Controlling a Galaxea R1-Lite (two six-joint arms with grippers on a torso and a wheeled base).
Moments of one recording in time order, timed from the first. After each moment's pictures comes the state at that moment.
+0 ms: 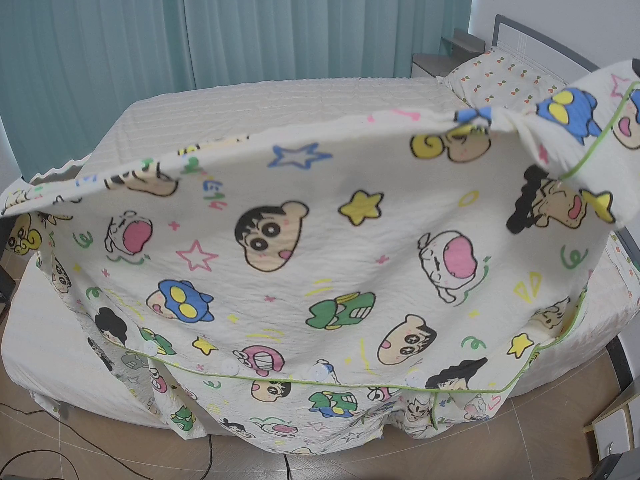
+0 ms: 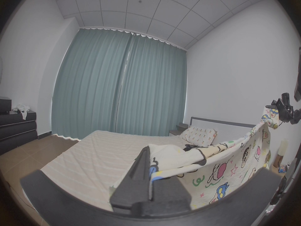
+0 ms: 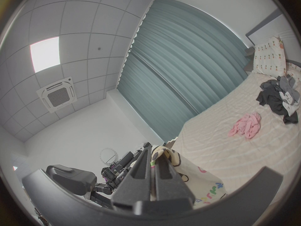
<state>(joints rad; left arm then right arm) -0.38 0.83 -0.44 -0.70 0.25 -0.02 0.44 1.00 -0.96 -0.37 0.45 0.70</state>
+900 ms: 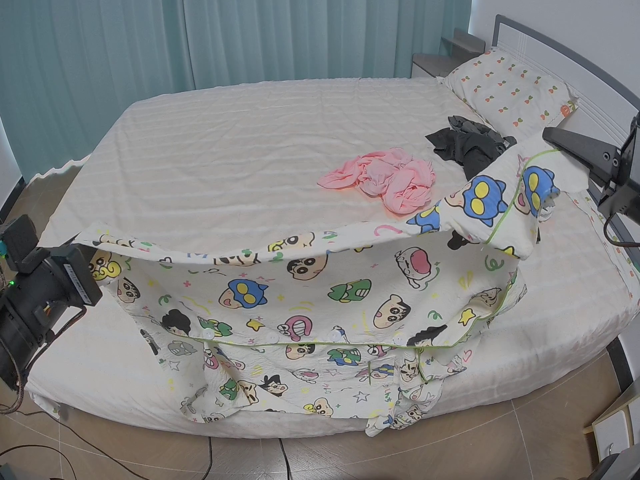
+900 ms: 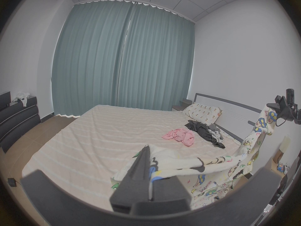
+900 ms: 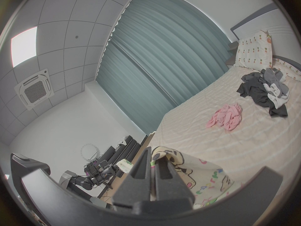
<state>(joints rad) -0.37 1.12 -0.43 -0.70 0.25 -0.12 0.34 1.21 -0.85 -0.48 0.45 0.63</state>
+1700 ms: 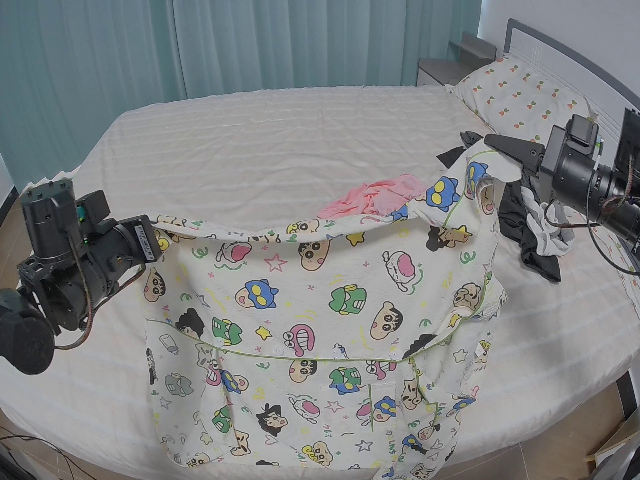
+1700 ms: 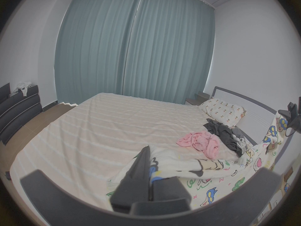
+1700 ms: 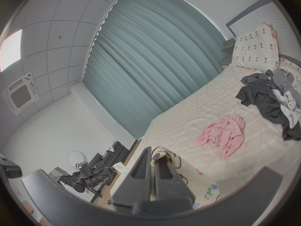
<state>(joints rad) -0.28 1.53 -0.62 -0.79 0.25 -0.22 0.28 1.53 -0.92 -0.69 0.44 0.63</state>
